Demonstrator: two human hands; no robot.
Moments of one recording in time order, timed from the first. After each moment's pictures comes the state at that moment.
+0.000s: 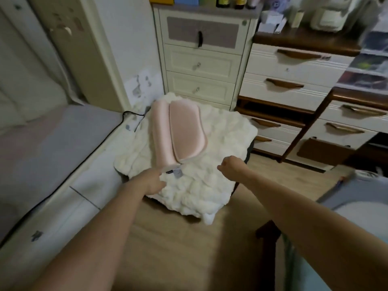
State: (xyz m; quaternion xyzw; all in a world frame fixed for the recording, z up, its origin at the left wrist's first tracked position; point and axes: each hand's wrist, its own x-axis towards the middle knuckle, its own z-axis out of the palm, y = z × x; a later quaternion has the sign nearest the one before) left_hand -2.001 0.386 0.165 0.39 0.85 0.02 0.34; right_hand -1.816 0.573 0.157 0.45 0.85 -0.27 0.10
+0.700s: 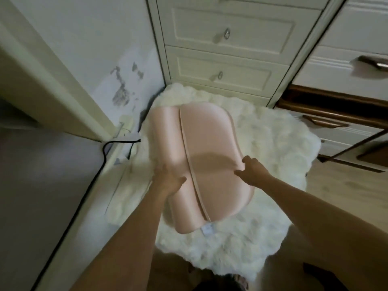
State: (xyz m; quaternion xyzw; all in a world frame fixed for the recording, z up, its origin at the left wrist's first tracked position) left_hand -2.326 0.674 -0.023 0.26 0.87 0.15 0.39; right_hand -2.122 0.830 -0.011 0.55 0.76 -0.31 0.16
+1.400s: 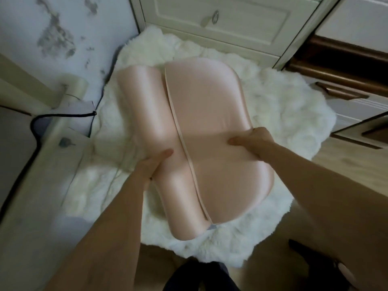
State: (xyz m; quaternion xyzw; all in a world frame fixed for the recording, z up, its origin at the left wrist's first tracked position) left_hand -2.342 0.722 -0.165 -0.05 0.75 0.40 0.53; right_hand -2.134 0.920 -0.107 0.66 0.59 -0.46 0.04
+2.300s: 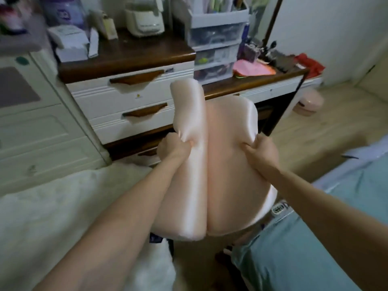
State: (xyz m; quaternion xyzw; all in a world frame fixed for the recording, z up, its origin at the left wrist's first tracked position) left_hand -1.807 0.977 0.223 0.56 0.73 0.21 0.33; right_hand -1.596 0.928 0.219 0.80 0.50 -0.16 -0.29
